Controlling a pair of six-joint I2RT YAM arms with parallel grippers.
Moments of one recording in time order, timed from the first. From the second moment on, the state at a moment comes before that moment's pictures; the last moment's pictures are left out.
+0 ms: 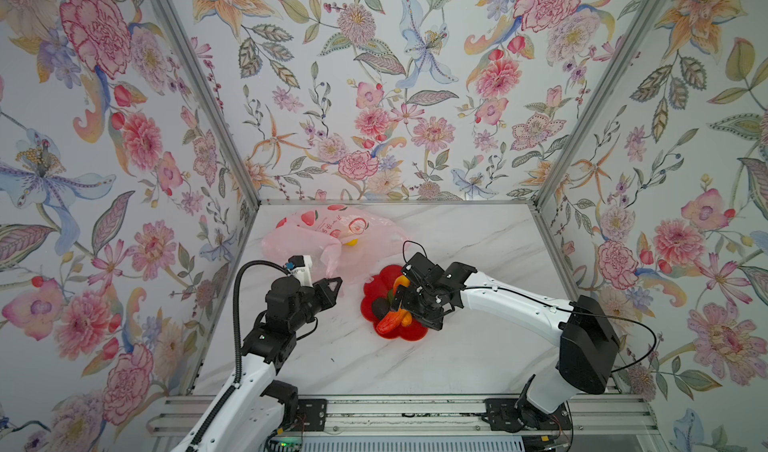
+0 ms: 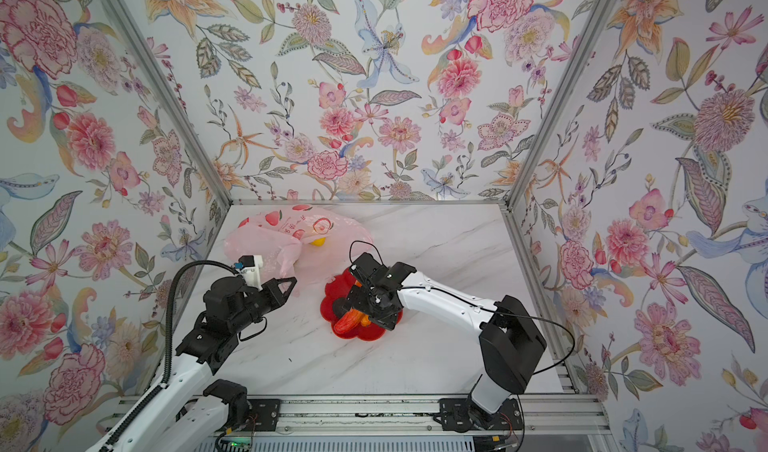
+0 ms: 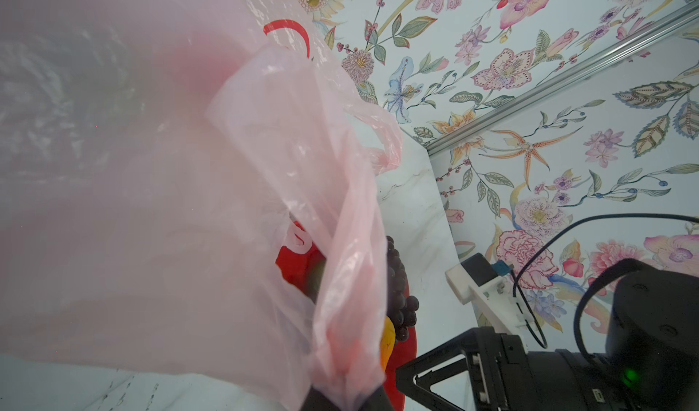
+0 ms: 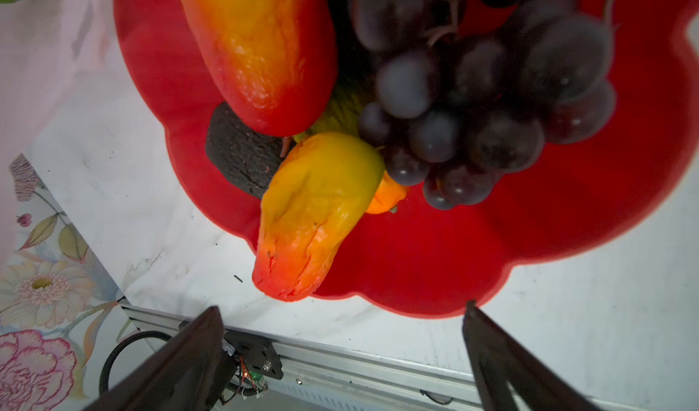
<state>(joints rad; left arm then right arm) -0.29 0.74 0.48 -0.10 0.29 -0.77 0.91 1.66 1.26 -0.83 -0.16 1.21</state>
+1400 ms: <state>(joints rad) -0.29 0.76 0.48 -0.14 0.29 -0.71 0.89 1.87 1.41 -0.83 -0.23 1.27</state>
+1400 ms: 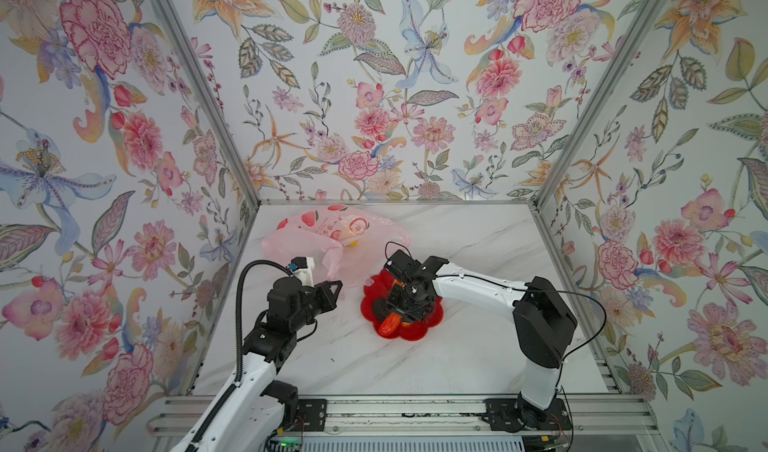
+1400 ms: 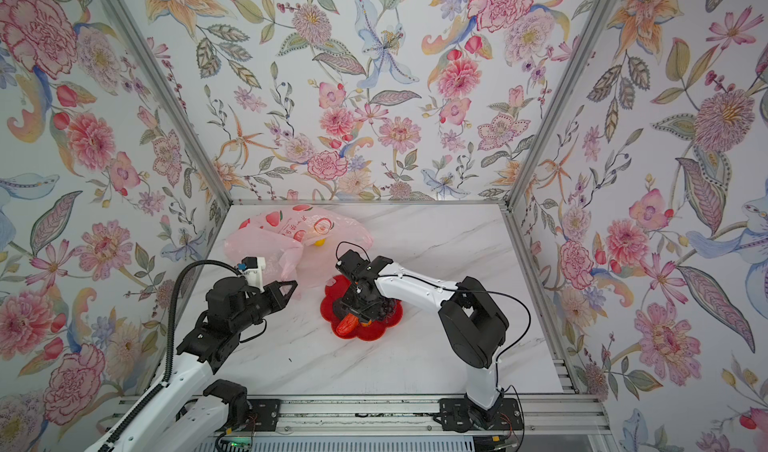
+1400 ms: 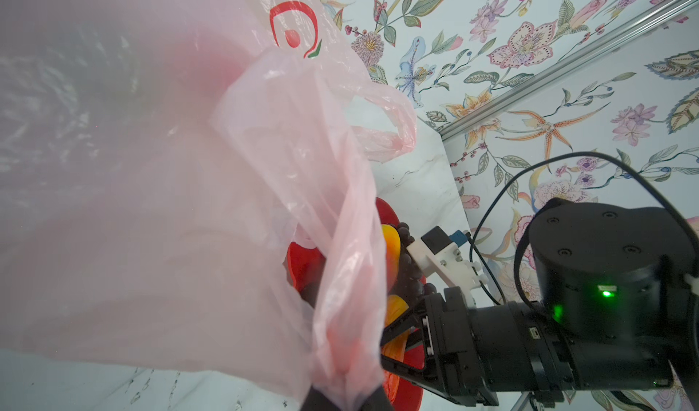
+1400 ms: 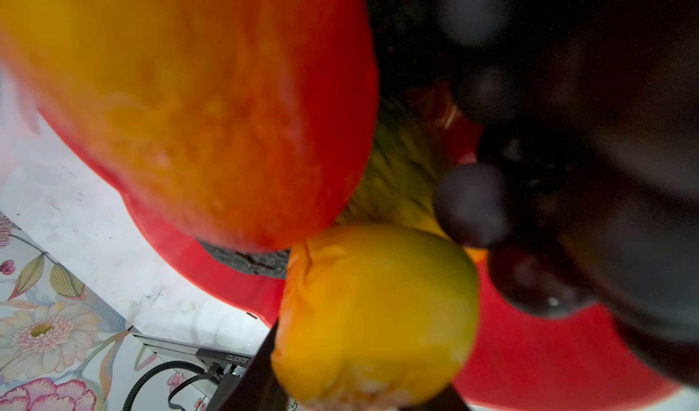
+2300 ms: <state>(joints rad) -0.29 0.80 0.55 -0.22 0.29 -0.78 0.72 1.79 1.46 -0.47 -0.46 1.11</state>
